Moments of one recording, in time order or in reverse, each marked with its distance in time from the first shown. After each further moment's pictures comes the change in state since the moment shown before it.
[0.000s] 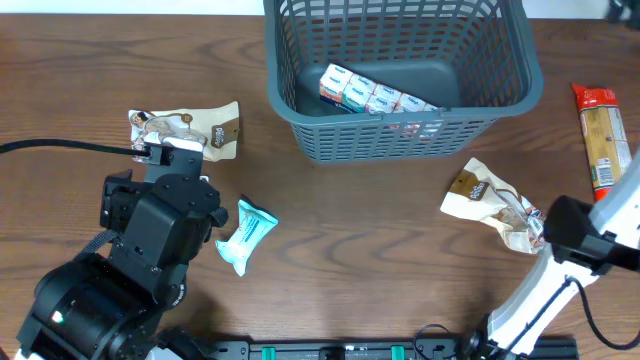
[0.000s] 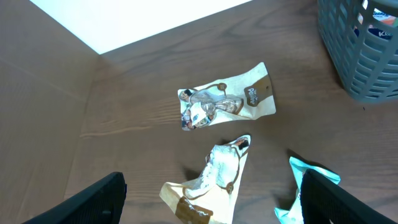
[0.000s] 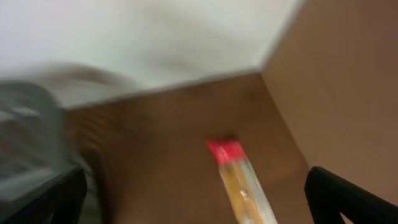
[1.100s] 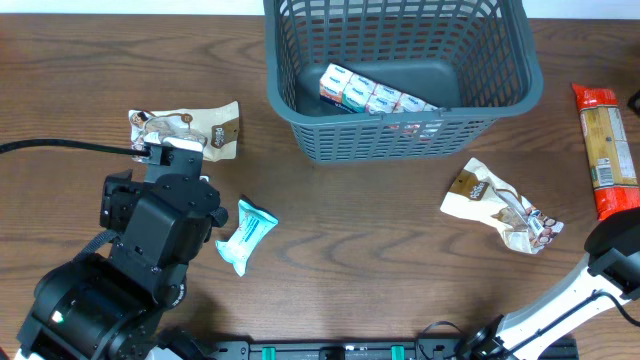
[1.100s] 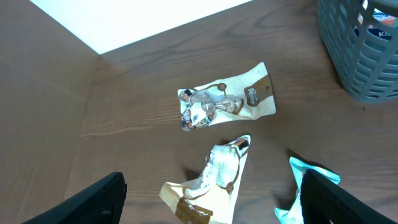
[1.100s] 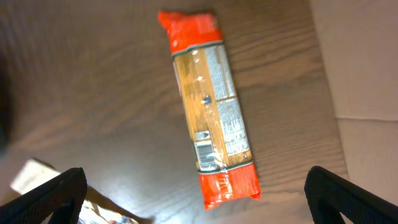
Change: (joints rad) left arm 0.000 0.000 0.000 0.000 0.000 0.000; right arm -0.328 0.001 -0.588 0.130 -0.201 -0.376
